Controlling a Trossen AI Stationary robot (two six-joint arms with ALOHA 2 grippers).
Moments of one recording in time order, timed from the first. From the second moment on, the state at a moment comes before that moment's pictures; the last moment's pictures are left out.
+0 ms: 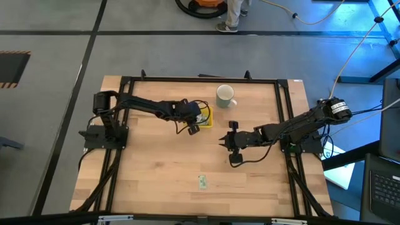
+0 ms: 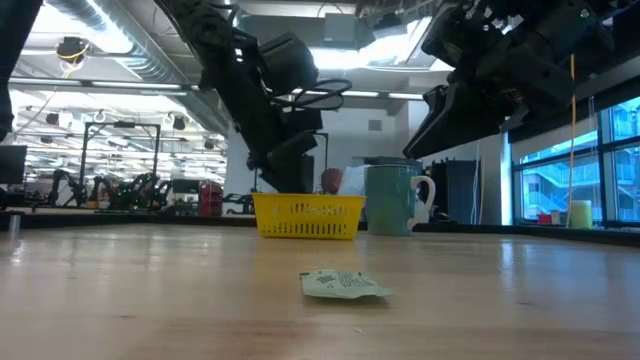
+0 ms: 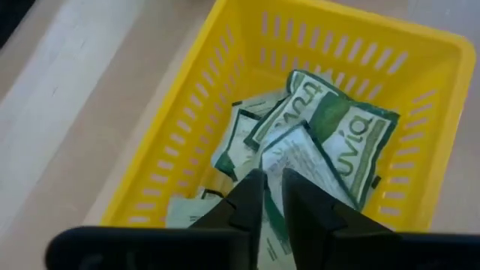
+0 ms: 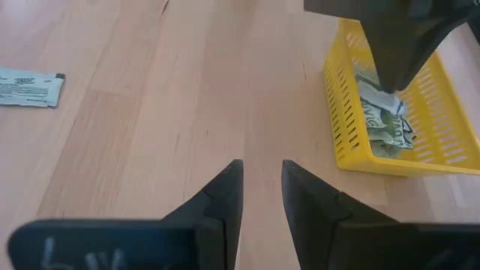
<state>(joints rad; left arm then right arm) 0.19 1.78 1.03 -0.21 -0.21 -0.16 0.24 1.42 0.68 0.02 0.30 -0.03</state>
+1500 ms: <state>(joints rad) -0.43 1.63 1.03 -0.28 -0.35 -0.23 0.38 1.88 1.02 0.14 0.00 -0.22</state>
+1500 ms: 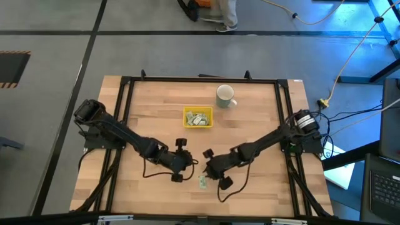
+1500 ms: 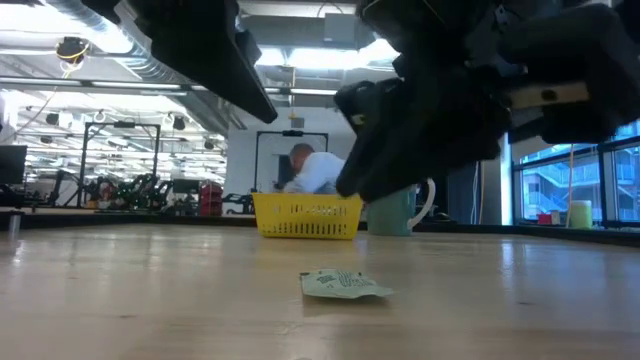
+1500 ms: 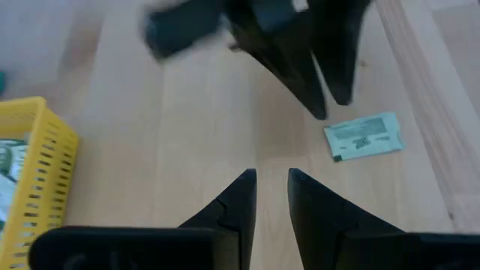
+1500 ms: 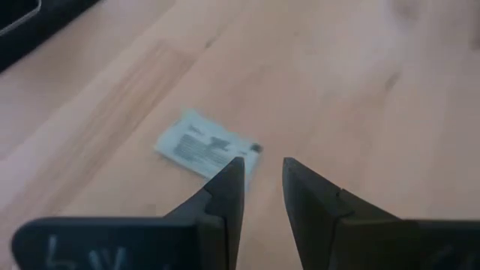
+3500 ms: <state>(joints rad) -0.47 1.63 1.03 -0.24 -0.42 -0.23 0.28 1.82 1.14 -0.28 0.25 -0.30</state>
